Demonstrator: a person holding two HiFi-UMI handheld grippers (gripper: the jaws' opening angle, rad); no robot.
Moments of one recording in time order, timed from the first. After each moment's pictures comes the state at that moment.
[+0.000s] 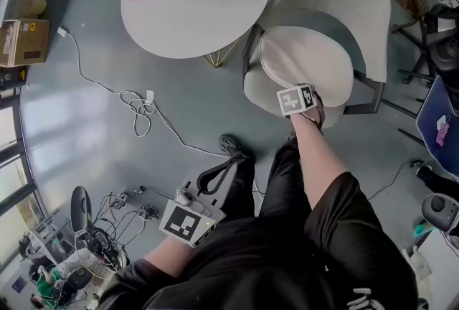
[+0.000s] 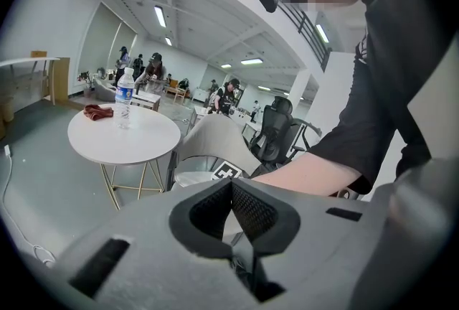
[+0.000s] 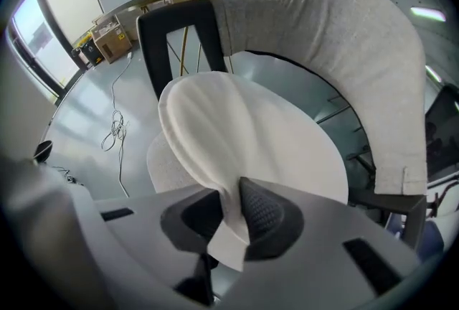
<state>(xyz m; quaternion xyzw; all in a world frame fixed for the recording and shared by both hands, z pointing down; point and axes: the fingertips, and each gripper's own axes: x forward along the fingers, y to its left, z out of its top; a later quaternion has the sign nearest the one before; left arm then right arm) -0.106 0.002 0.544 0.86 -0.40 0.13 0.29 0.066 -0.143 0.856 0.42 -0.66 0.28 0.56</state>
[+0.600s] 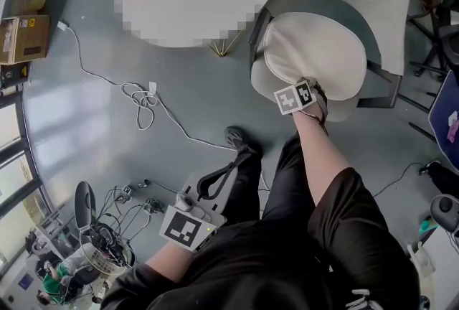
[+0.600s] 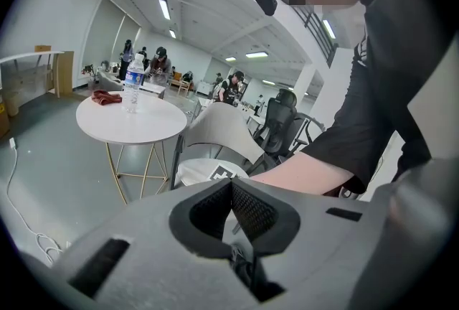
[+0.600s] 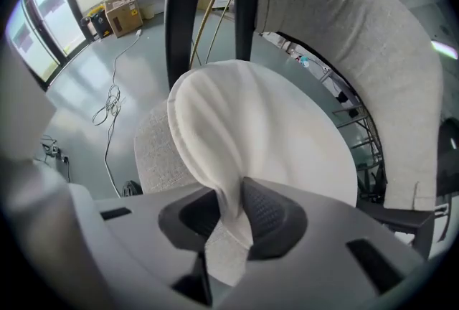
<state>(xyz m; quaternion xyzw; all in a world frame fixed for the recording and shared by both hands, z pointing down) -0.123 0.029 0.580 0.85 -0.40 0.17 0.31 0.050 -0.127 0.908 0.39 -0.65 0.22 0.61</state>
